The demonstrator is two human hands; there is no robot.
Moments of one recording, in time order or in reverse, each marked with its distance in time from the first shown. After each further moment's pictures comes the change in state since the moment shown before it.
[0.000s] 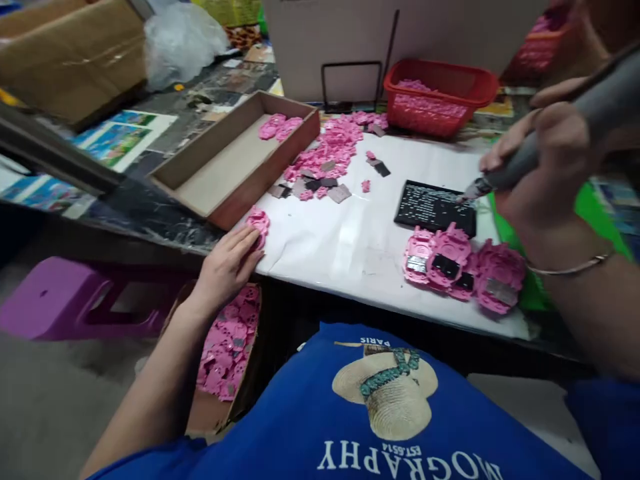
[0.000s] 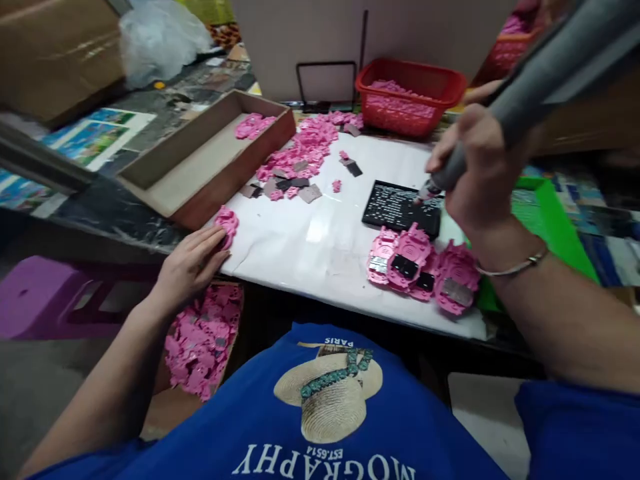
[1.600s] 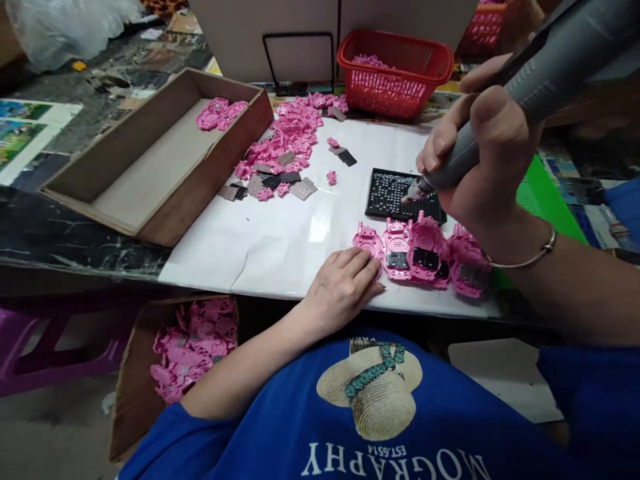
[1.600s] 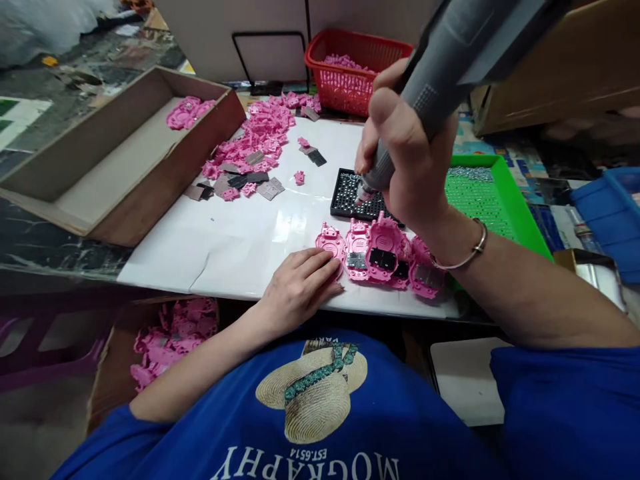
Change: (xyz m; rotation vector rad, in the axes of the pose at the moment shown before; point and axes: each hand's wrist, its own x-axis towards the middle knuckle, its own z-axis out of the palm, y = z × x) left_hand 0.064 0.191 0.079 -0.284 0.046 0.481; right_hand -0.013 -0.010 0.034 0.060 -0.037 0.007
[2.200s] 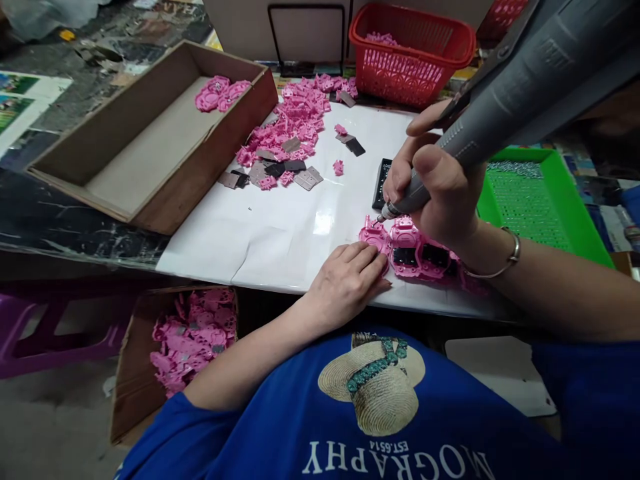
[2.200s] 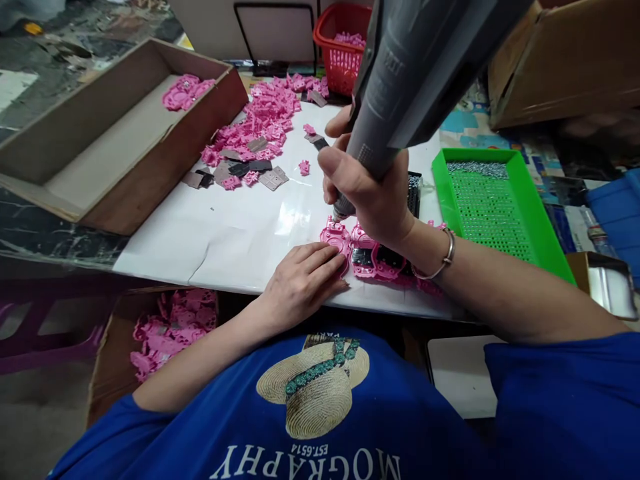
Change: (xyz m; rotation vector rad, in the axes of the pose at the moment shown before) left_hand 0.002 0.001 -0.001 -0.010 -0.044 -0.021; right_hand -0.032 0.026 0.023 0.039 -0.160 0.108
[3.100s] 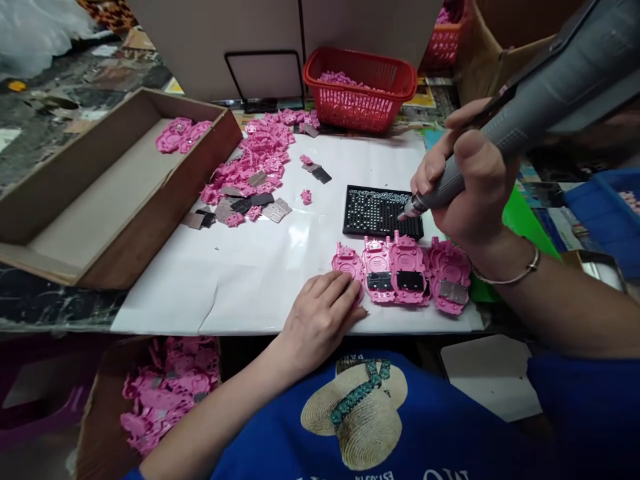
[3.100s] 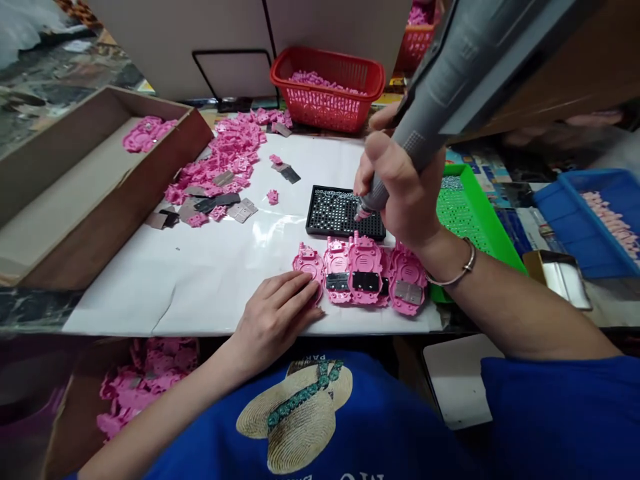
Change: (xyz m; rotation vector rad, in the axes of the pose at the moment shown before) left_hand 0.001 -0.001 -0.005 -0.036 0.048 -0.002; right_hand 0.017 -0.028 -0.061 -0.117 0.234 -0.060
